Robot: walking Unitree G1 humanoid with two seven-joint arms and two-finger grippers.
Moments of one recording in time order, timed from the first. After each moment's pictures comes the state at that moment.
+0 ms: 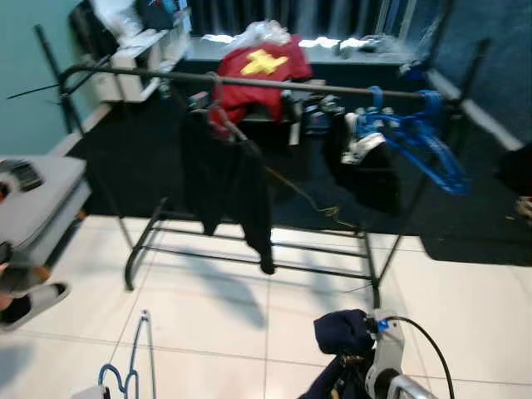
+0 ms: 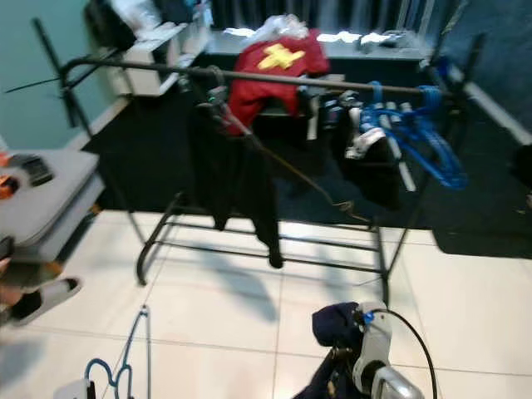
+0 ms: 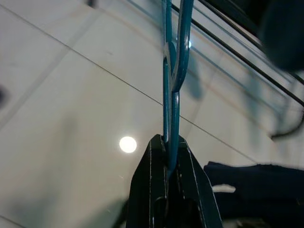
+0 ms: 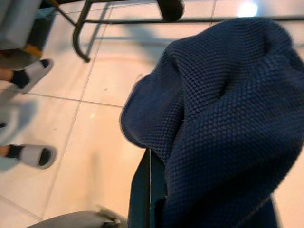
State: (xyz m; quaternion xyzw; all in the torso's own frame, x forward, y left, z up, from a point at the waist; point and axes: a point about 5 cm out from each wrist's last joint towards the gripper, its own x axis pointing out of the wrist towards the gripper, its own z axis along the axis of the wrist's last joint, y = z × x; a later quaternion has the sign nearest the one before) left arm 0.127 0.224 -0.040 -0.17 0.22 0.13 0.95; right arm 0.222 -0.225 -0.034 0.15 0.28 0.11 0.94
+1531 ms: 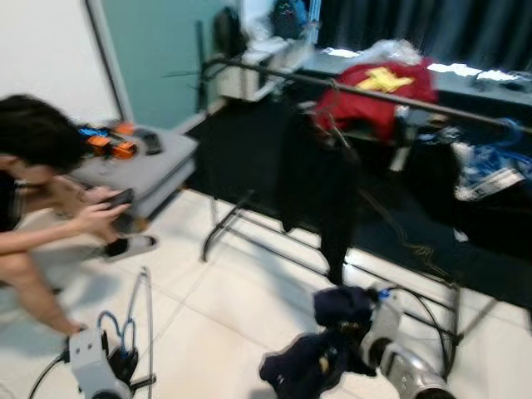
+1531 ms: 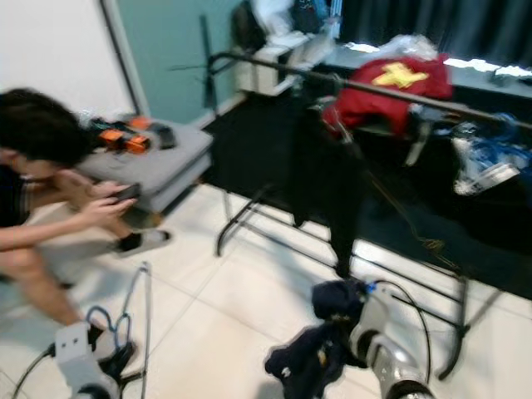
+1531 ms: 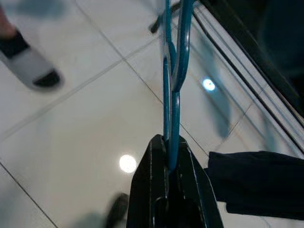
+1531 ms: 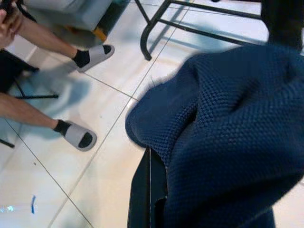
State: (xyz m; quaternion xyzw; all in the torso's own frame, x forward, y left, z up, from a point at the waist) left arm 0.193 0.243 -0.035 -0.19 0.23 0.09 0.95; right arm 0.277 -0.221 -0.004 0.17 0.26 0.09 0.95
